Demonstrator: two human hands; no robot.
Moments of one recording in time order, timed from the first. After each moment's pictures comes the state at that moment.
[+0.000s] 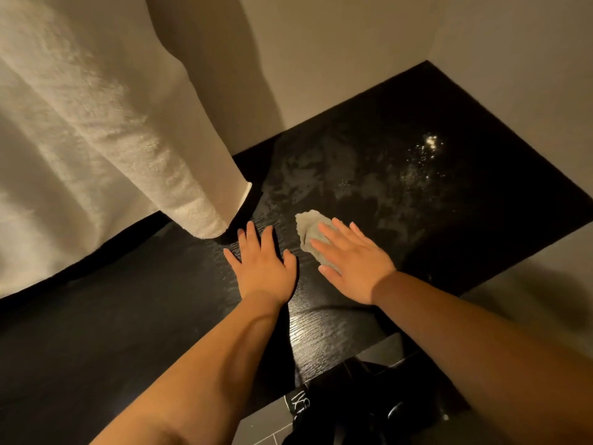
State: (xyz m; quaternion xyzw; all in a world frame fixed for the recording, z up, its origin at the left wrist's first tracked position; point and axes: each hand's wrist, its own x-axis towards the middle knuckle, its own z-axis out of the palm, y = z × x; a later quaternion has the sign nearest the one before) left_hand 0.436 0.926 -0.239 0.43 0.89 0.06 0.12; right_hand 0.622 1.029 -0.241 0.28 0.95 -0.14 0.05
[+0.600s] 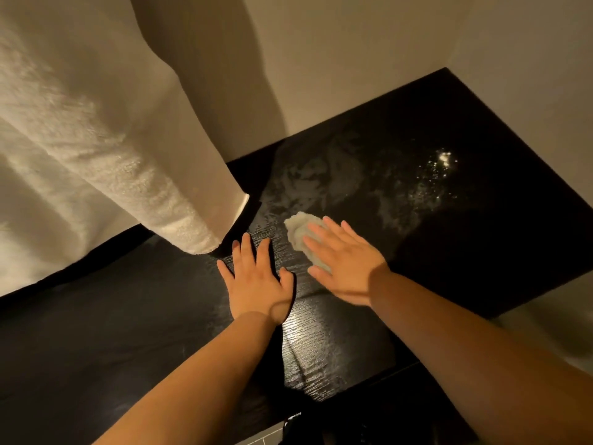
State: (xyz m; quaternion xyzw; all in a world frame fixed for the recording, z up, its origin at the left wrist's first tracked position) left_hand 0.434 0.930 -0.244 0.43 0.90 0.04 0.10; right_hand 0.595 1.074 -0.246 0.24 0.96 -0.15 0.06
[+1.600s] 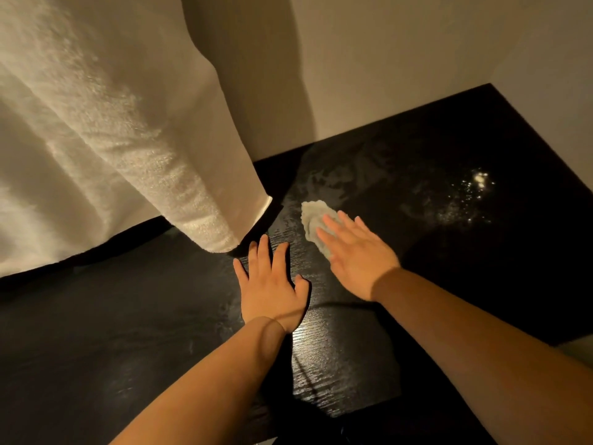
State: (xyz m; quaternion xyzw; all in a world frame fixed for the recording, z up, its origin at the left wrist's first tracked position) left_hand 0.433 0.932 -0.245 0.42 0.90 0.06 0.09; right_hand 0.566 1.097 -0.240 0.22 0.96 -0.12 0.08
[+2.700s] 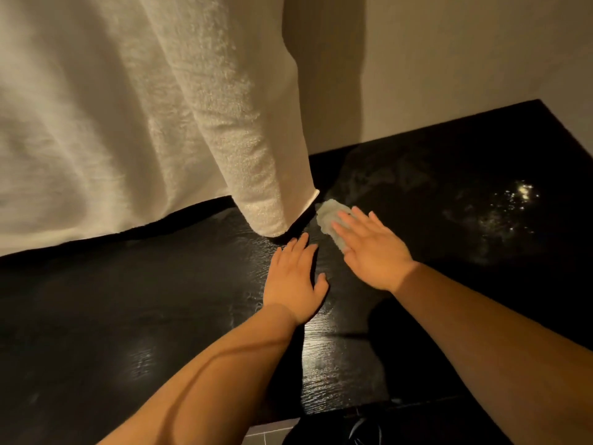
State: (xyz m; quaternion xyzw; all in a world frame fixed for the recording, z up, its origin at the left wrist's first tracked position) left_hand 0.399 0.896 -0.236 0.50 0.85 0.10 0.12; right_hand 0.525 1.077 -0.237 0.21 0.97 -0.11 0.07
